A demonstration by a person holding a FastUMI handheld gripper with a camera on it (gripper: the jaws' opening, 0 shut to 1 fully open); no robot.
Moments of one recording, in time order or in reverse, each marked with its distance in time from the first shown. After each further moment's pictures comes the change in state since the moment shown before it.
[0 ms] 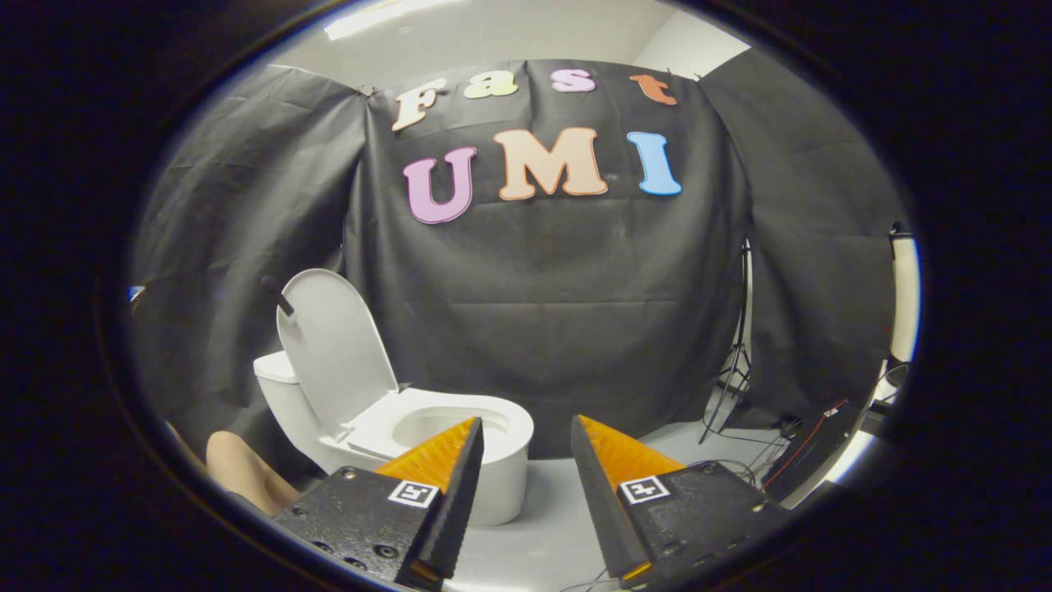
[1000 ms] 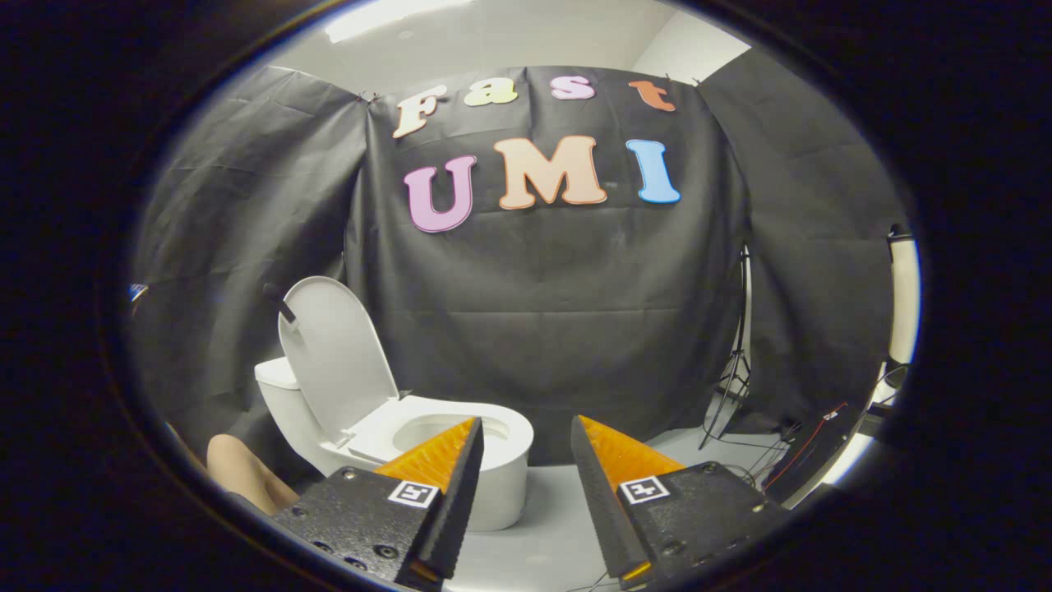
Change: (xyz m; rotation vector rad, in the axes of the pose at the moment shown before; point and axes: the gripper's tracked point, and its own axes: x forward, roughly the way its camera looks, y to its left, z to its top) arm -0.012 -0.002 0.006 0.001 -0.022 -0.003
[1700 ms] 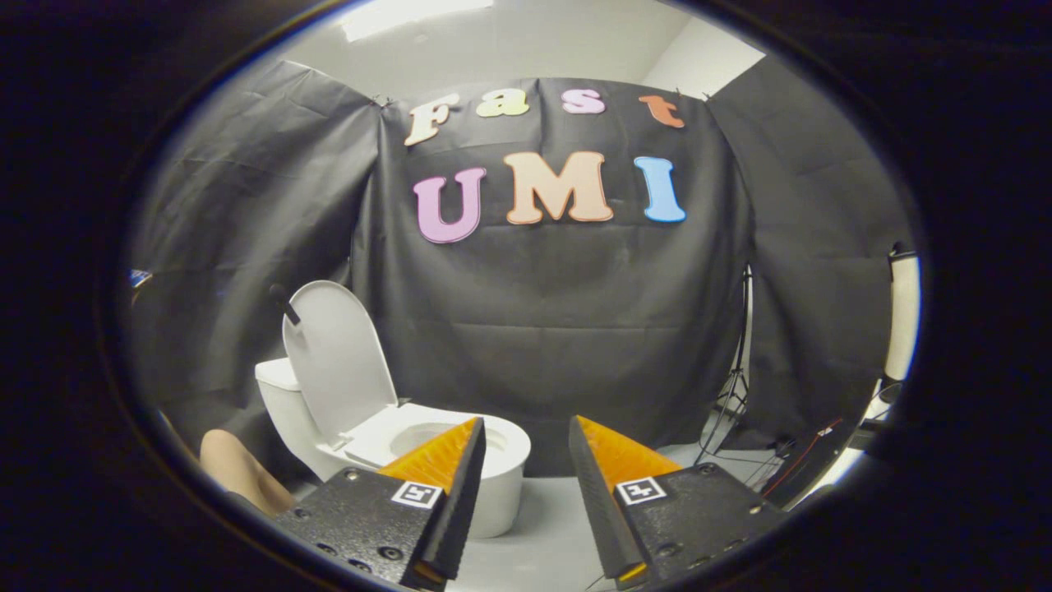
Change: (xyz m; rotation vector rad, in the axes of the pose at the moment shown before) arm 0.007 -0.001 0.006 -0.024 -0.067 0.001
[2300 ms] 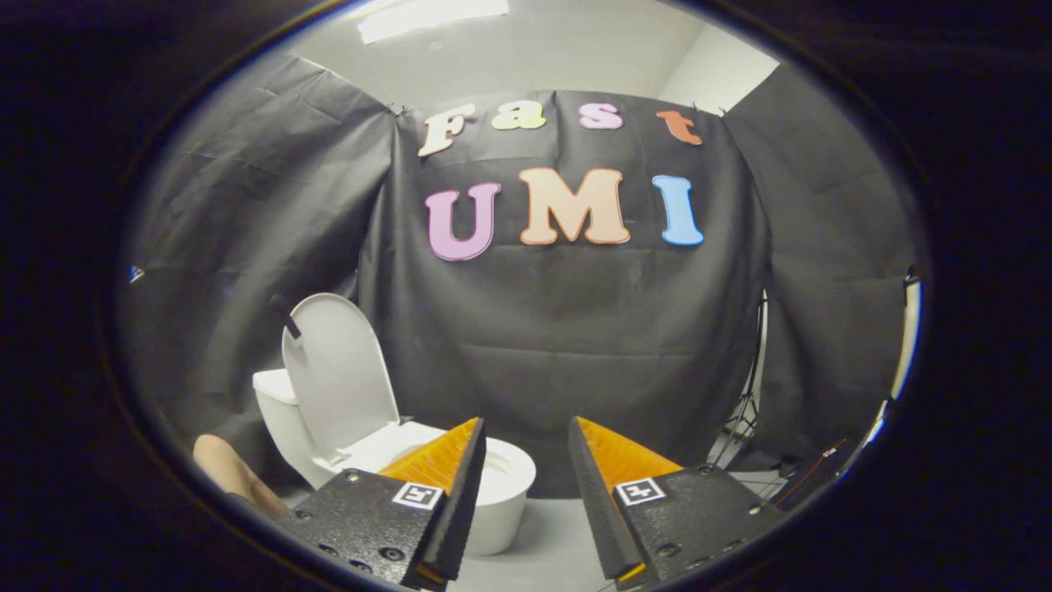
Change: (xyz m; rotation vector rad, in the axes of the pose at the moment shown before) arm 0.013 0.025 0.027 -0.061 -0.051 0.024
